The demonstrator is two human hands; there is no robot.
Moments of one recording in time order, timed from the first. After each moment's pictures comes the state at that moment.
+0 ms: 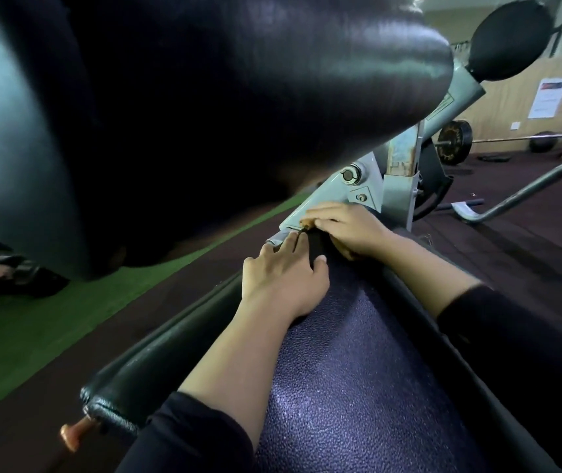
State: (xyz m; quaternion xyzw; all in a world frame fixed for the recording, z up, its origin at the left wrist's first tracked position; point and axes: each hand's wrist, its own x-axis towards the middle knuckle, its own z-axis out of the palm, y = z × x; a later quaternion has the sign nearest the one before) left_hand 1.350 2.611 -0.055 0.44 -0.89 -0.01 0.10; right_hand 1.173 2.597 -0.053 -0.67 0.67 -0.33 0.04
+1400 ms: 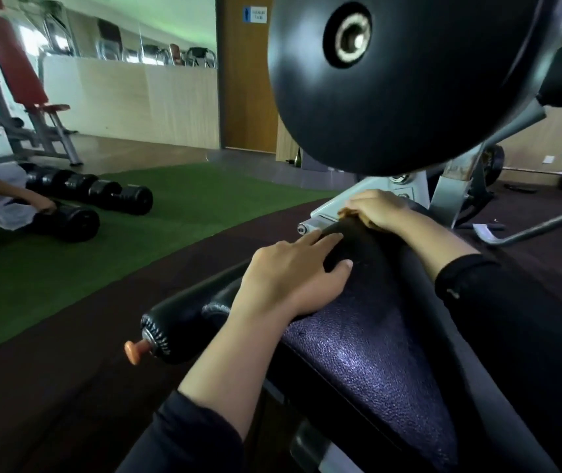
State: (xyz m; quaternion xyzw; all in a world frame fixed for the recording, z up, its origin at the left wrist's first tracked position) left_hand 1.462 2.643 -0.058 0.42 -0.89 -0.08 0.16; right_hand 1.235 2.577 -0.037 -0.55 0.80 -0.23 0.06
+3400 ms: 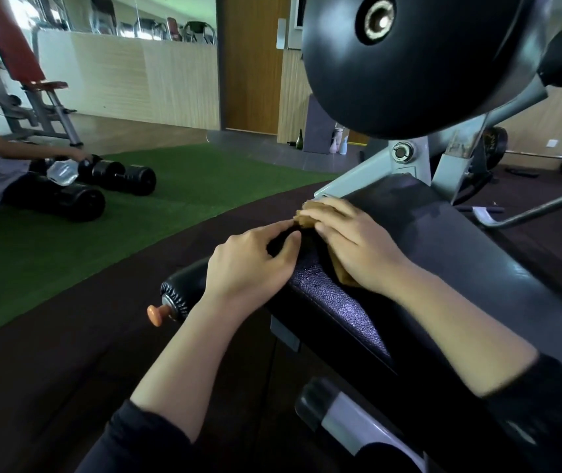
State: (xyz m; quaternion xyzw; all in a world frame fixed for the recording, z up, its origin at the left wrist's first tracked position) left_hand 1.529 2.666 -0.083 0.49 -0.77 -0.21 0.35; right_hand 1.357 2.688 -0.075 -0.73 0.59 -0.34 -0.02
